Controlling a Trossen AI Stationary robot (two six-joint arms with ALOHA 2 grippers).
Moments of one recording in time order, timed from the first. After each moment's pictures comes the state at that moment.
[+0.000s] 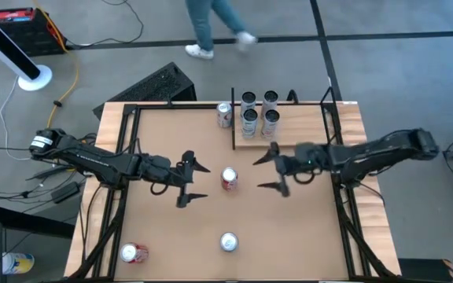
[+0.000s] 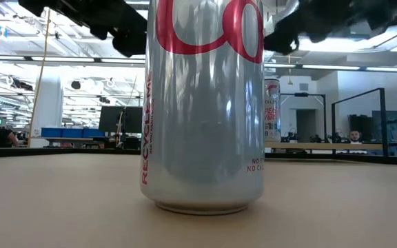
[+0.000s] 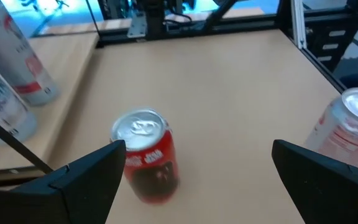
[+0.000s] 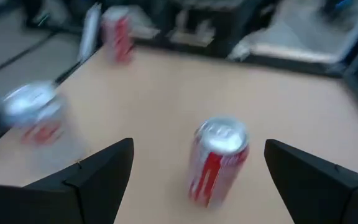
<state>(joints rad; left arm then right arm) -0.17 1.16 0.65 0.19 -0.14 0.02 0.05 1.08 0.62 0.15 -0.07 -0.11</state>
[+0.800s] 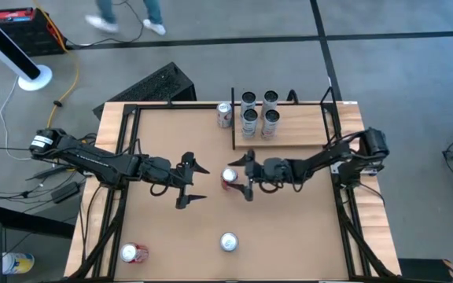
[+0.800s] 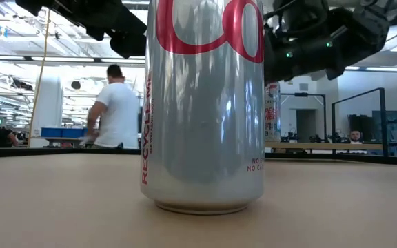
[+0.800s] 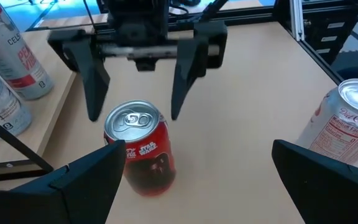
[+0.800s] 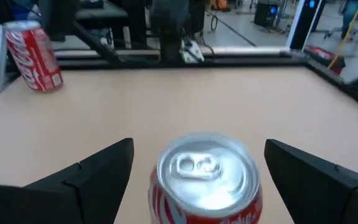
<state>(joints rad) -0.19 1.16 0.65 0.17 -0.15 0.02 0.08 1.70 0.66 0.83 0.17 0.03</state>
